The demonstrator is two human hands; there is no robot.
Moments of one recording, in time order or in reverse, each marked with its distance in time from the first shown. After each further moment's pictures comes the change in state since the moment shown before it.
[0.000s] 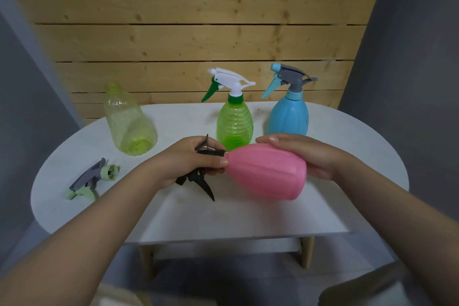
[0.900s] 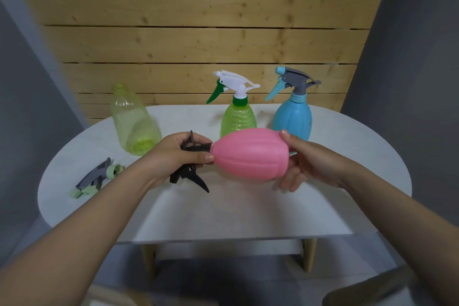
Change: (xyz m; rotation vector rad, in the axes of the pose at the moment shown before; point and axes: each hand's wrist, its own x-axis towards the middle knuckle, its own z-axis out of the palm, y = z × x) left_hand -0.012 -0.003 -0.021 -0.002 0.162 0.045; right_hand -0.005 0.006 0.002 -0.081 0.083 0.082
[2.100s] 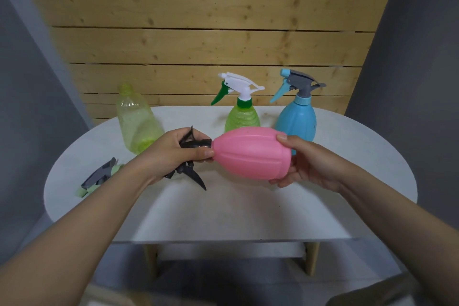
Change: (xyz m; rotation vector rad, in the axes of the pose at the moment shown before) left_hand -0.003 0.004 -0.011 0.065 0.003 0.101; right_hand 0.002 -0.007 0.012 0.193 0.029 -0.027
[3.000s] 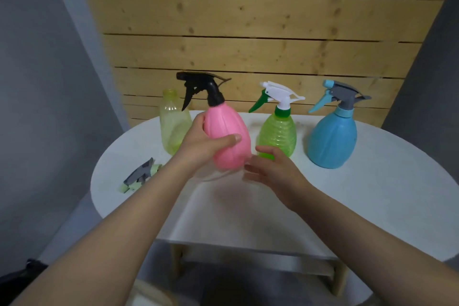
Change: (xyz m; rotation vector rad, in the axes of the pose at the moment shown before) left_hand 0.013 0.001 -0.013 0.002 0.416 -0.024; right_hand 0.061 0.013 0.110 0.169 0.225 -0.108
